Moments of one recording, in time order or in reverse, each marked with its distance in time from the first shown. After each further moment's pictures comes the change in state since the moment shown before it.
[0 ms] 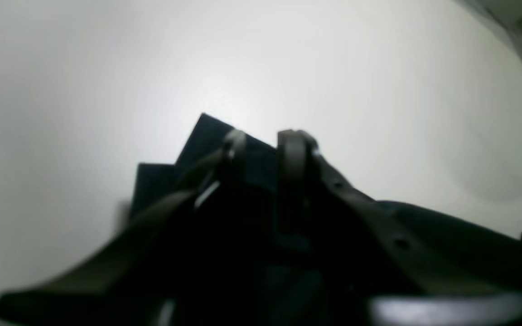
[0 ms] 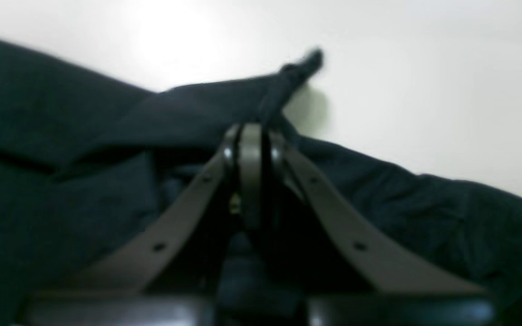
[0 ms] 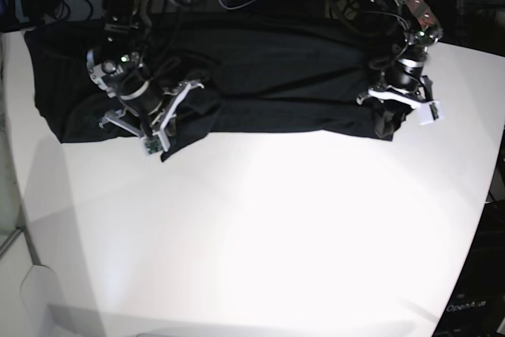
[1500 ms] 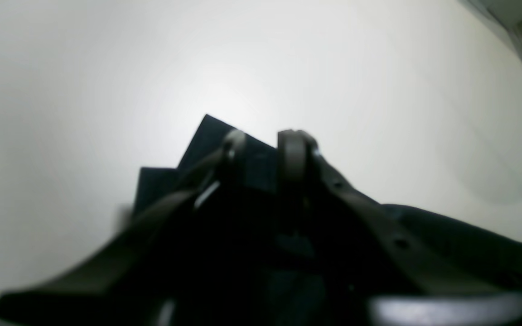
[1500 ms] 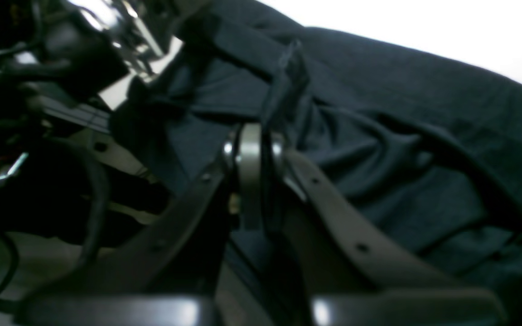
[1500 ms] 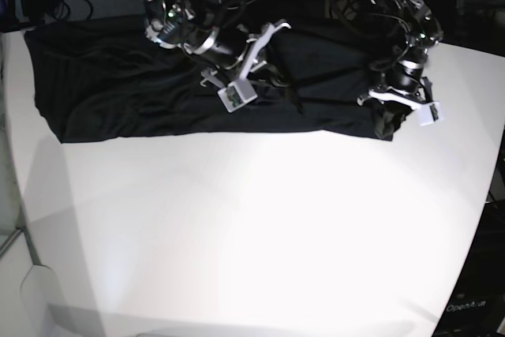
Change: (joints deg) left arm -0.4 -0.9 0.2 -2.0 -0.2 0.0 -0.4; right arm -11.1 0.0 -20.2 0.3 28.4 -0.1 -0.1
